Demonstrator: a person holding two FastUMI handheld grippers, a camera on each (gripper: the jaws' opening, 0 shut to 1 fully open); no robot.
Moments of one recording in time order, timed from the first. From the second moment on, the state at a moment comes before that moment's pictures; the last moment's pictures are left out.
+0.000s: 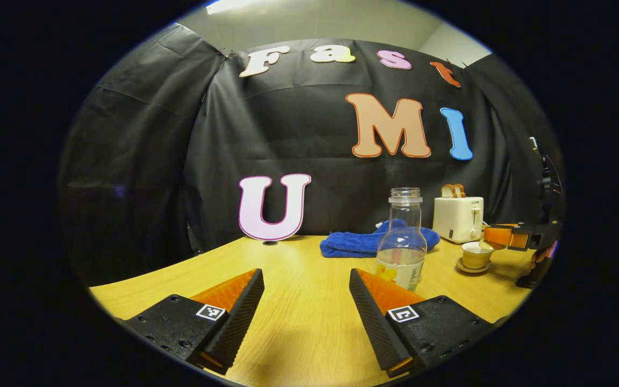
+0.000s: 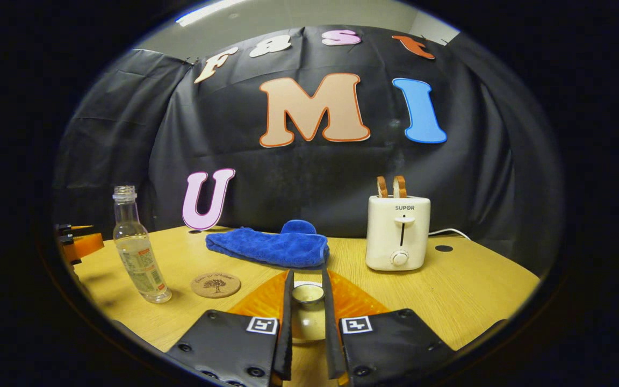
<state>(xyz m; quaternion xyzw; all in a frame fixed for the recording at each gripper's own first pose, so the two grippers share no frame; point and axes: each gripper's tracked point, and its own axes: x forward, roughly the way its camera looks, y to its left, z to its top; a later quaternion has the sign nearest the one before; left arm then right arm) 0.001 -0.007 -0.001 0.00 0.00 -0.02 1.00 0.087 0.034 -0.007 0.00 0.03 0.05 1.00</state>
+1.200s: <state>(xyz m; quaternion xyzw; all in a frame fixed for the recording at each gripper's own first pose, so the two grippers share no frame) 0.024 -0.109 -0.016 0.00 0.04 -0.20 0.98 0.005 -0.023 0.004 0.00 0.00 -0.02 1.00</state>
